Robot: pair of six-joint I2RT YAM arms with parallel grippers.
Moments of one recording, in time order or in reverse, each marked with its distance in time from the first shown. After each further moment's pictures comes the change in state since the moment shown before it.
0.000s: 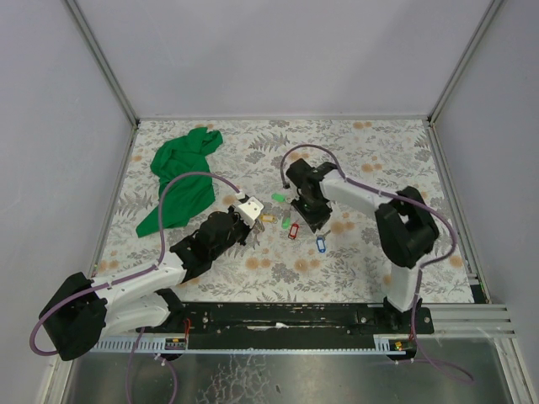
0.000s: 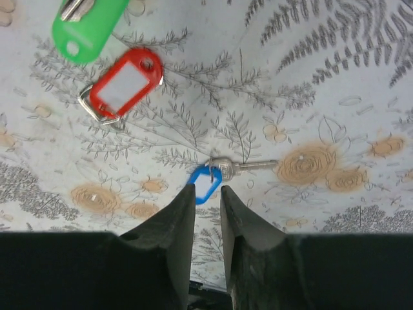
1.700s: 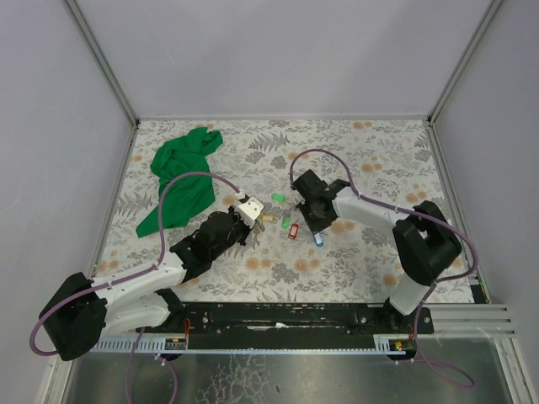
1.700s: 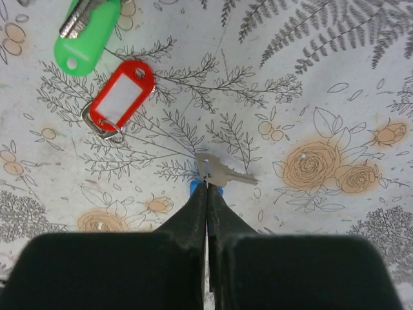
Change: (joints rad) left arm 0.000 0.000 0.000 0.000 0.007 -0.005; right arm 0.028 -0.281 -0.359 0.356 0.089 0.148
